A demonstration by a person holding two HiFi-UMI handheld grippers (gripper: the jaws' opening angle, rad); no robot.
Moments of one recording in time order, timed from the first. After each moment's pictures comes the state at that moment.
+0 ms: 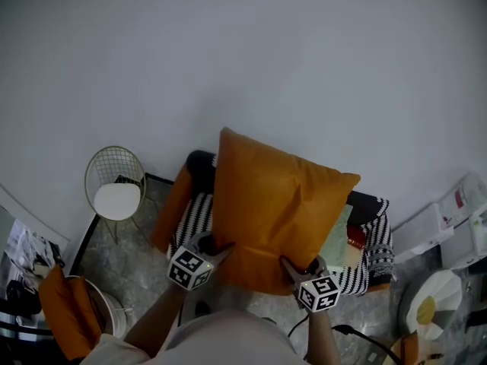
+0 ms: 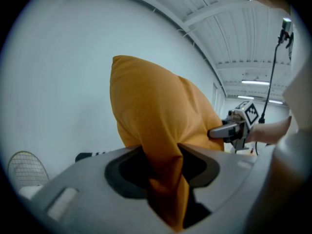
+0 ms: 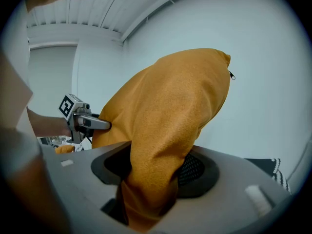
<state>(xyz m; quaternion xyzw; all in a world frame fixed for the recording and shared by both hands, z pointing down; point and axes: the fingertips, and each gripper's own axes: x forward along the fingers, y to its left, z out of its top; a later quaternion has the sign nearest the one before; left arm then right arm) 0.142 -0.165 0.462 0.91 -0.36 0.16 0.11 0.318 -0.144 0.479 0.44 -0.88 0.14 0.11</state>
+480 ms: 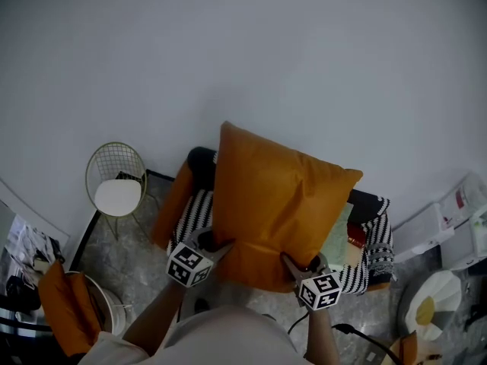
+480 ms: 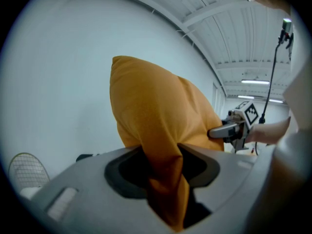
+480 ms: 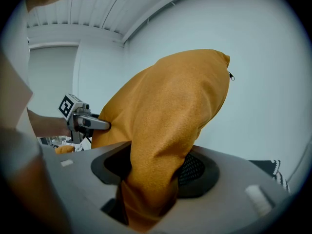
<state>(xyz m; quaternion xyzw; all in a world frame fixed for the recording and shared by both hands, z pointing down) 0.146 -0.161 0.455 0.91 -0.37 0.16 0.10 0.323 -0.141 0.473 0.44 -0.88 0.13 0.10</state>
